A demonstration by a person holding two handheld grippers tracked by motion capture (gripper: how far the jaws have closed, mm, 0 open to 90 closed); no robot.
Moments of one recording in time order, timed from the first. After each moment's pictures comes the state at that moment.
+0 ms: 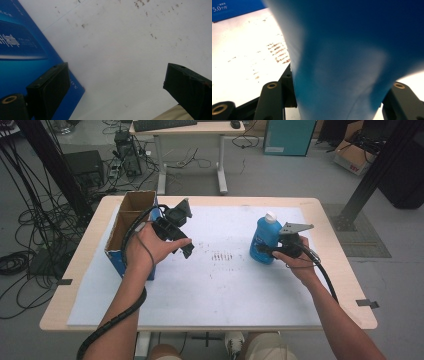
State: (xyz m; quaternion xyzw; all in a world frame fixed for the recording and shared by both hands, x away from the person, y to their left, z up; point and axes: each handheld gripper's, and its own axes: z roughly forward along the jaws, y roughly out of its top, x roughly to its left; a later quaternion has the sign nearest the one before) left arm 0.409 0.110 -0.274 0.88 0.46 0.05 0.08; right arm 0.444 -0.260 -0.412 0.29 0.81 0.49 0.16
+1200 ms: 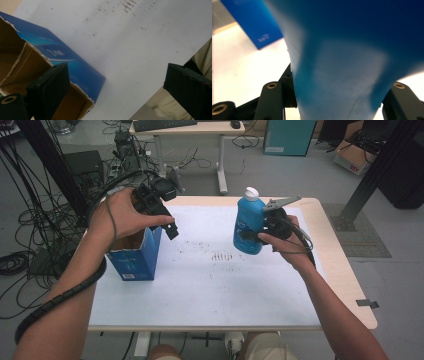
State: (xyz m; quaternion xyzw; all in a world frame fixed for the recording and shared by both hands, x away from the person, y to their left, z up) left arm 0.398 0.128 -0.169 0.94 0.32 0.07 0.07; right arm 0.430 -0.189 -0.309 0.28 0.83 0.47 0.09
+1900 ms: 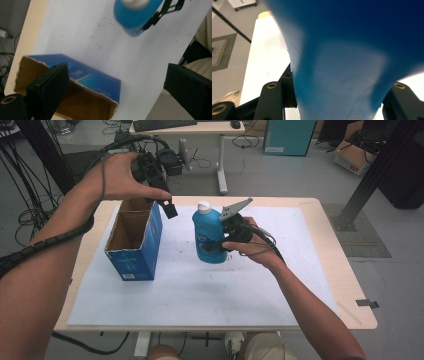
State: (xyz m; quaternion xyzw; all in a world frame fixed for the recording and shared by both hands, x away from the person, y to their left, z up) left arm 0.423 0.106 -0.121 0.98 0.19 0.07 0.06; right arm 0.432 -0.093 -0.323 0.13 0.88 0.46 0.02
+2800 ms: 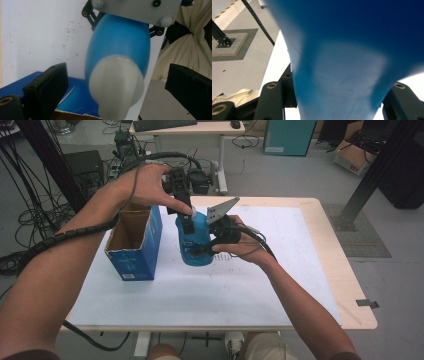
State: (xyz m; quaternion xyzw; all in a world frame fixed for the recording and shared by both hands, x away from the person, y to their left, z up) left arm 0.420 0.059 -0.155 1.00 0.09 0.00 0.02; right arm 0.420 -0.062 -0.306 0.03 0.87 0.49 0.00
